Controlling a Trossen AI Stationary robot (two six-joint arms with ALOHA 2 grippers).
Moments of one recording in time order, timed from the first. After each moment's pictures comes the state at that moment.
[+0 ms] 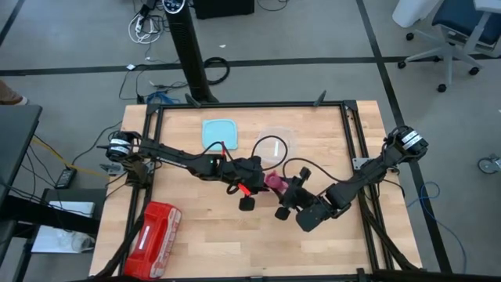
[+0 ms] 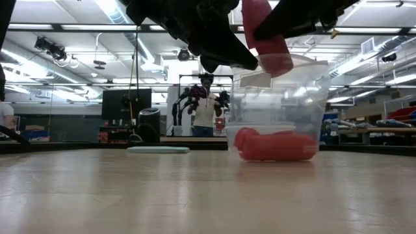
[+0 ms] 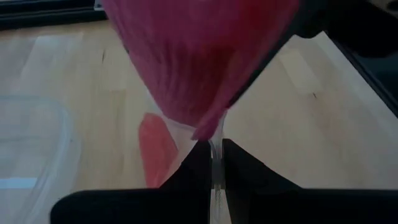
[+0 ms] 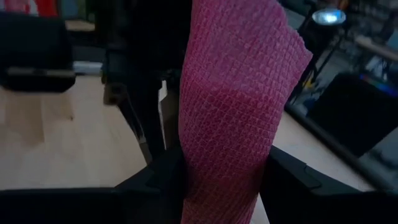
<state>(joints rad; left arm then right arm) -0.12 1.75 1.17 0.01 0.03 0.01 0.58 1.57 0.96 -0.12 1.13 0.43</state>
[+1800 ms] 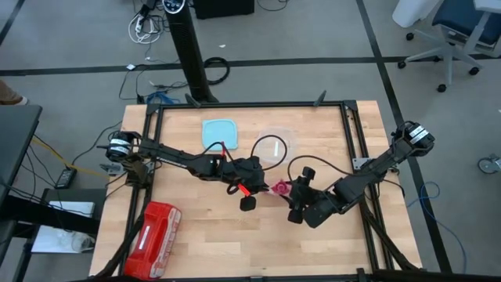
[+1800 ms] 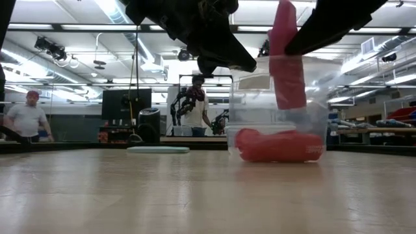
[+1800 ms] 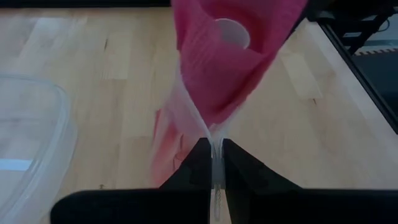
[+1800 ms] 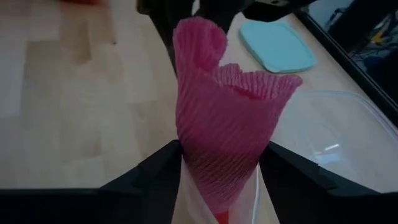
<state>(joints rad) -0.12 1.75 1.17 0.00 0.02 -0.07 0.59 1.46 0.96 -0.45 0.82 0.56</state>
